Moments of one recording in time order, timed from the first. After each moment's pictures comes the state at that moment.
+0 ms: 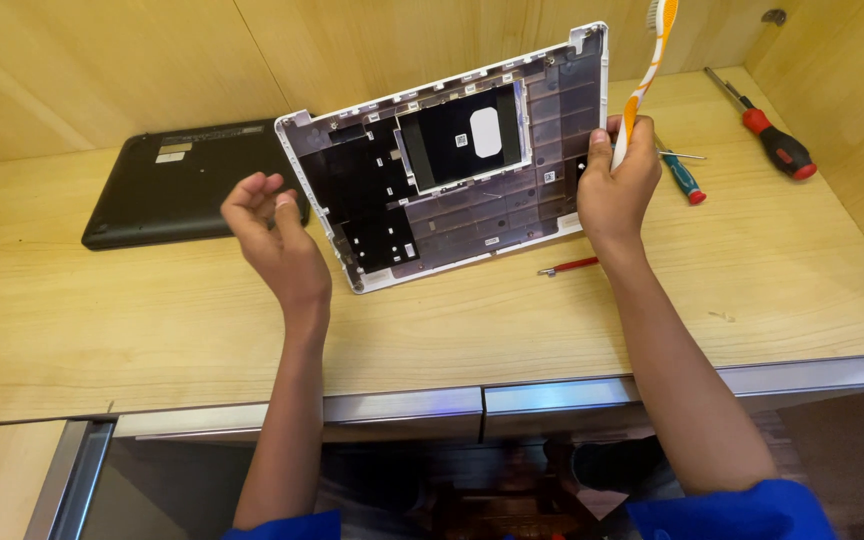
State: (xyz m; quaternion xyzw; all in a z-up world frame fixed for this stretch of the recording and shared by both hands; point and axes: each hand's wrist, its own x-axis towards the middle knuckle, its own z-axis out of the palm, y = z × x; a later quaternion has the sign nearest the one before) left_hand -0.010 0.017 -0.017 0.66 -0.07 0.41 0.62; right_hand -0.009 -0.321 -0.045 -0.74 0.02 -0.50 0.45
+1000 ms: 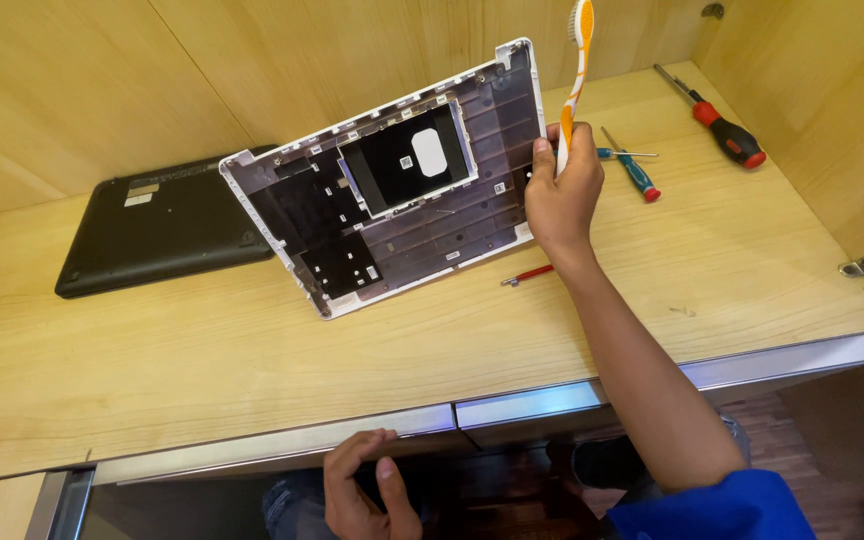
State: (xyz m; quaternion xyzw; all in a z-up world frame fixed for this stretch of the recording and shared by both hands) left_hand -0.241 -0.045 -0.079 0.75 -0.07 0.39 0.52; right_hand -0.009 -0.310 -0.032 -0.75 0.09 -0.46 0.47
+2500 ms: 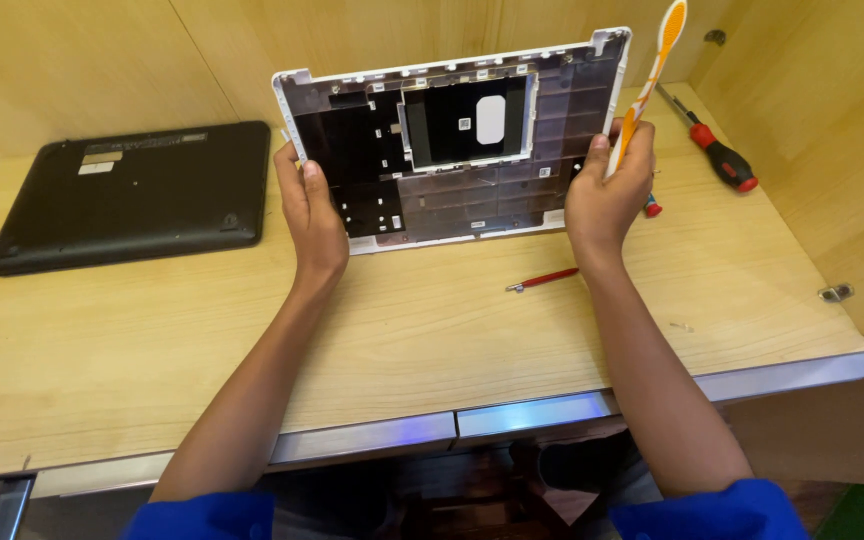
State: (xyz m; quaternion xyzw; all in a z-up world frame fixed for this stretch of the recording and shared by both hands) left_hand 0.068 -0.030 -0.055 0.68 -0.21 0.27 0.65; right_hand -0.022 -0.321 -0.022 -0.75 0.09 -0.54 0.38
